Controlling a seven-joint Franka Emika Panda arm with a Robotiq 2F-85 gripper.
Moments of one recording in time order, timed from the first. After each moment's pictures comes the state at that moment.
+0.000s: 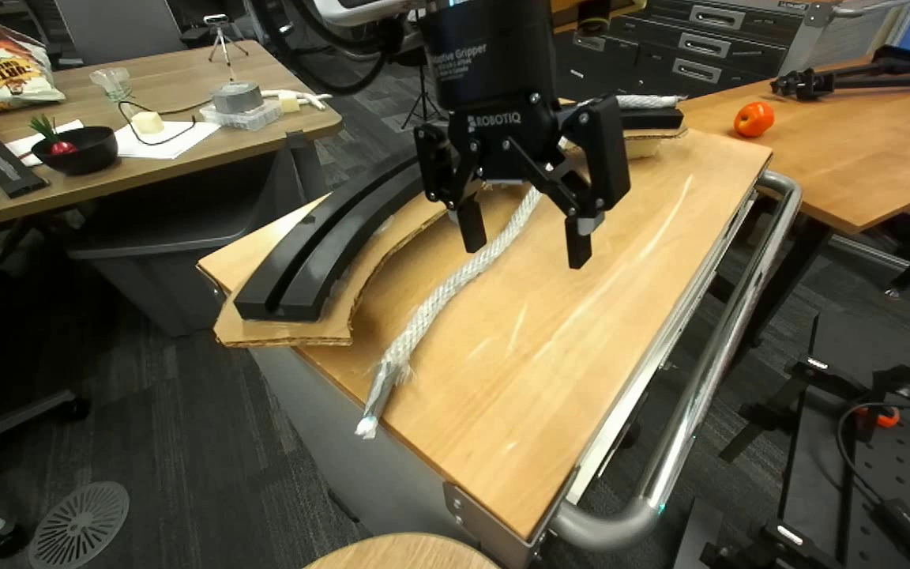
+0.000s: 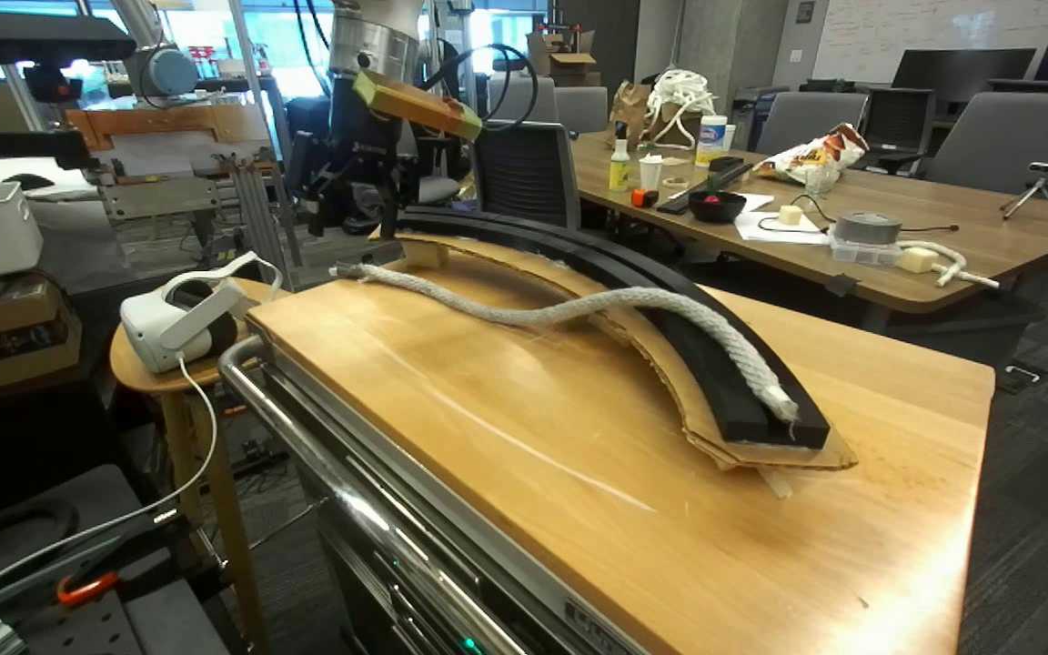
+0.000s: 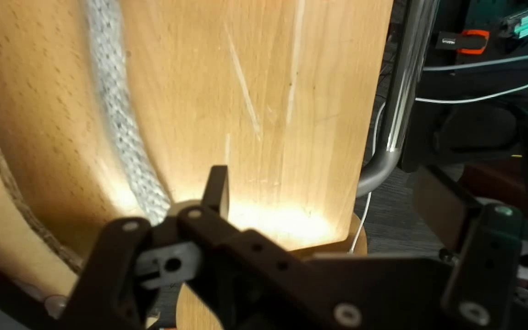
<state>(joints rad) 0.14 0.13 0.16 -2.03 0.08 1.89 -1.34</state>
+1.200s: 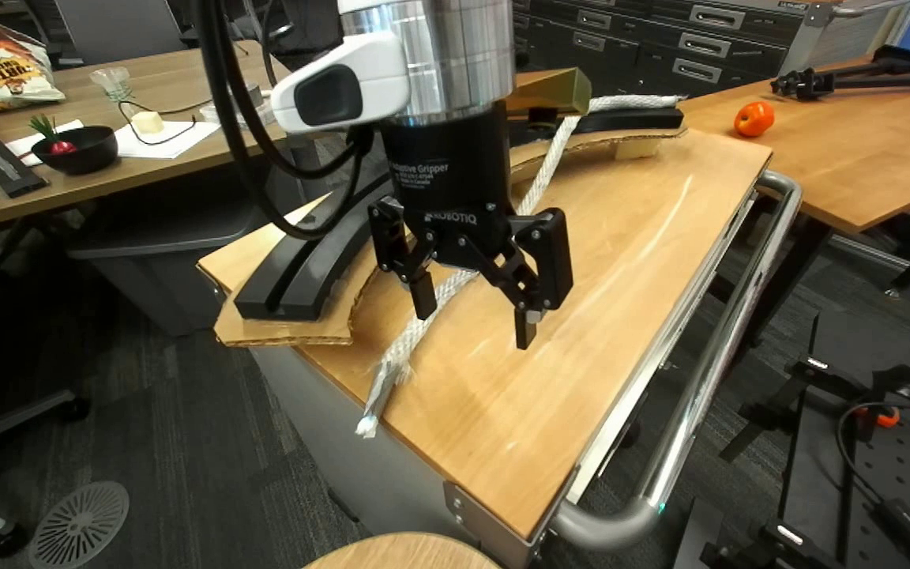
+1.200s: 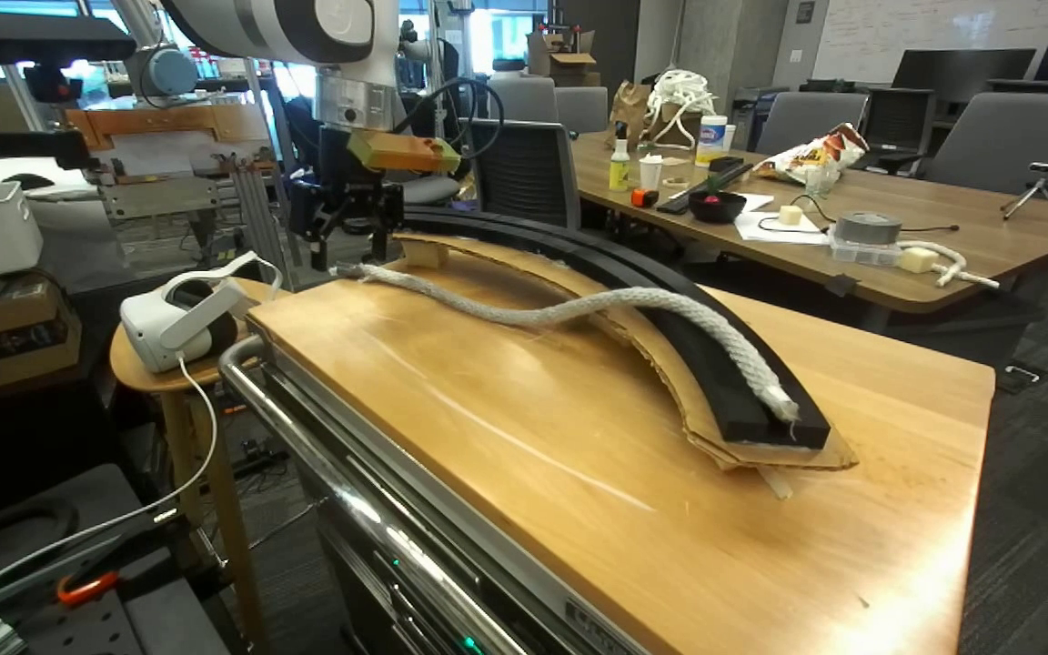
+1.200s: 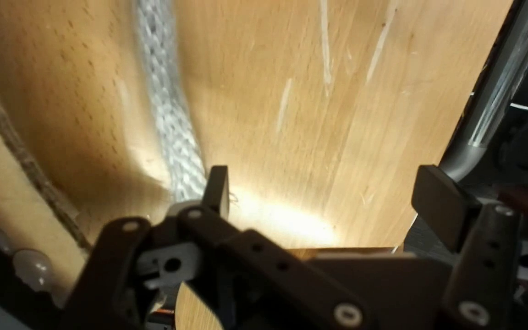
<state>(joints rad) 0.16 0.20 0.22 -2.10 0.07 2.13 -1.39</state>
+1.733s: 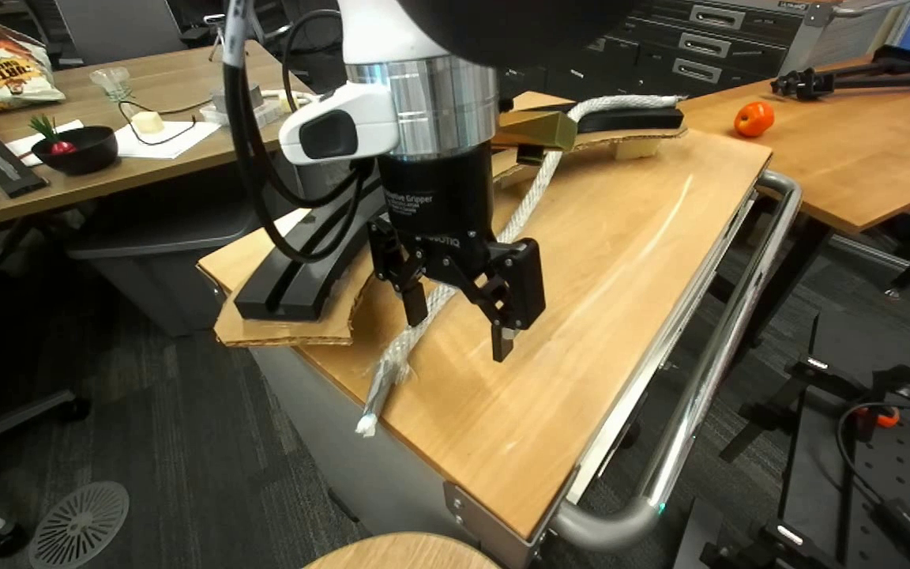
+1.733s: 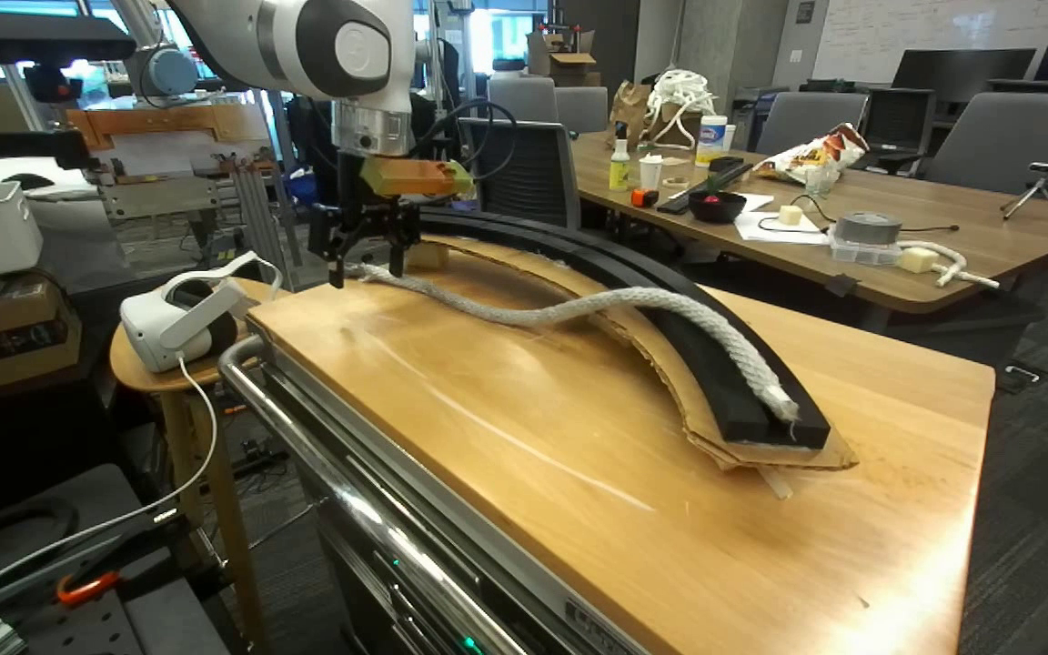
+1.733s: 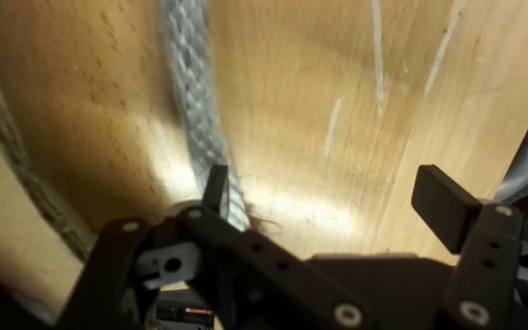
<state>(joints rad) 0.15 0.26 0.21 -2.09 0.07 2.23 -1.33</state>
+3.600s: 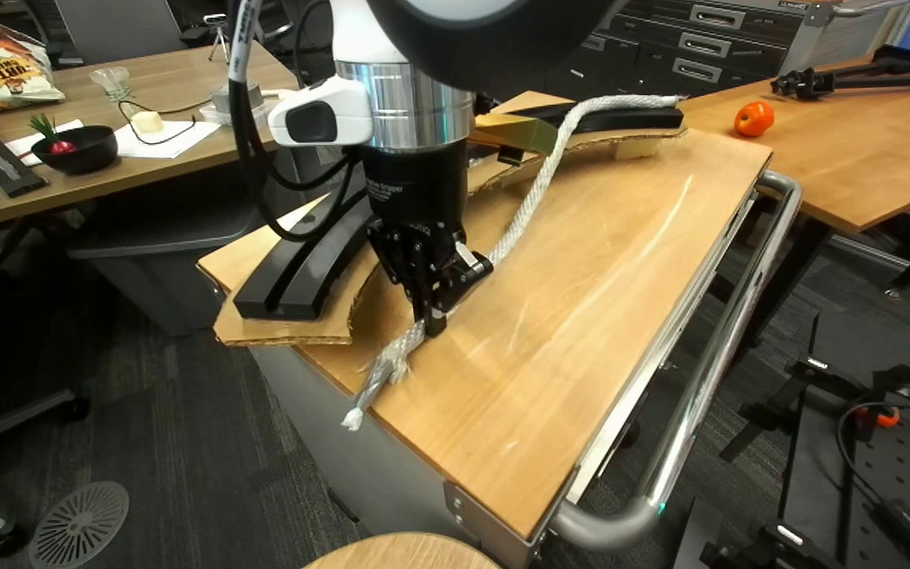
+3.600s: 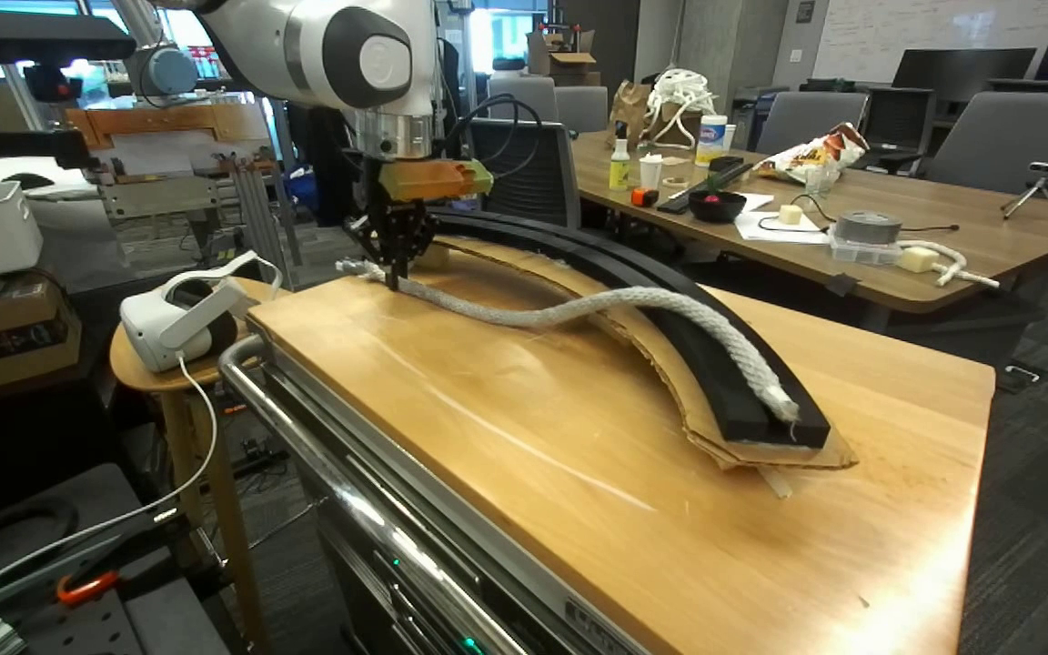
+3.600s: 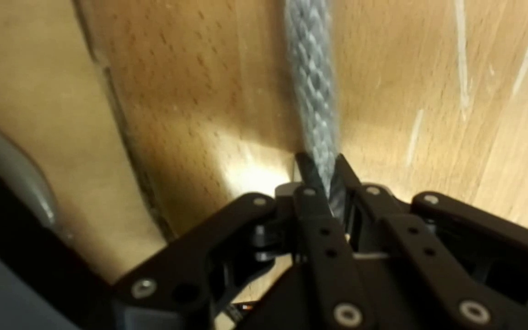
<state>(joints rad) 0.13 0.32 0.20 -2.04 0.04 2.31 -1.22</state>
